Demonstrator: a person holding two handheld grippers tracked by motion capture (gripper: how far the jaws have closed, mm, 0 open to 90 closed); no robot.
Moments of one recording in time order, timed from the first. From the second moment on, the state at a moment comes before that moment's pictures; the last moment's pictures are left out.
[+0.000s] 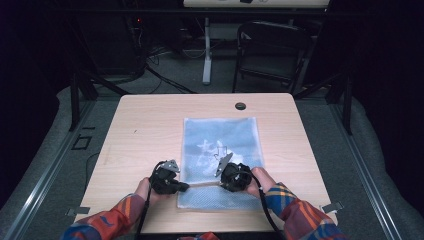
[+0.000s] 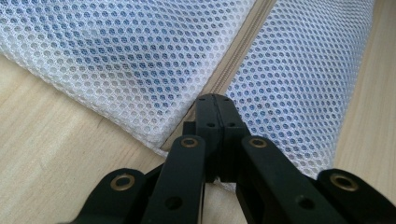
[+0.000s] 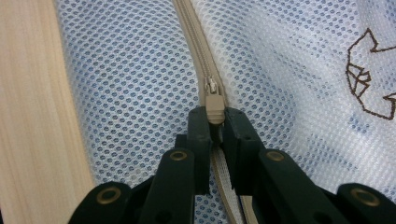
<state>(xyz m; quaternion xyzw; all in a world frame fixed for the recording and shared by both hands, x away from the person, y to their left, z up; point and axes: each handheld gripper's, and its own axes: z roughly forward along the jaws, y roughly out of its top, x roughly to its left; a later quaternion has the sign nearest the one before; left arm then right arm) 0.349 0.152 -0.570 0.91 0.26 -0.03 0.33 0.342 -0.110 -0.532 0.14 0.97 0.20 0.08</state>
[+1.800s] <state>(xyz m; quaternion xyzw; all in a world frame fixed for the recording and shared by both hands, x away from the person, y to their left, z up) 0.350 0.153 -0.570 0.91 0.27 -0.03 0.33 0.339 -0.138 -0.534 0.18 0.96 0.22 0.09</state>
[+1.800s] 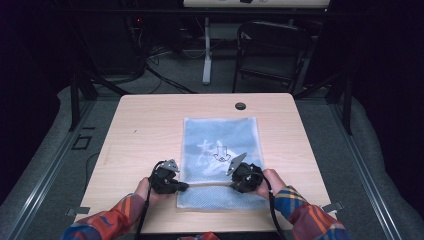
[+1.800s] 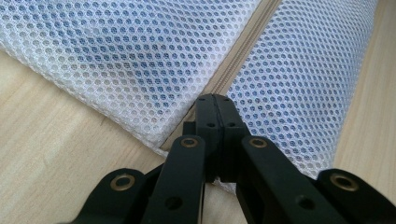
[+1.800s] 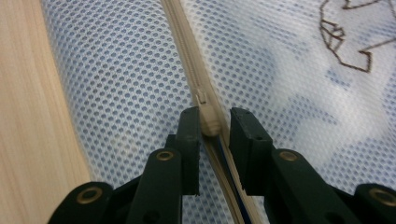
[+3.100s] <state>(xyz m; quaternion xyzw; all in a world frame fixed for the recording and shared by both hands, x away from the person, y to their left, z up) 0.350 0.153 -0.570 0.91 0.27 -0.03 0.33 0.338 -0.152 -0.535 0.18 0.96 0.17 0.08</state>
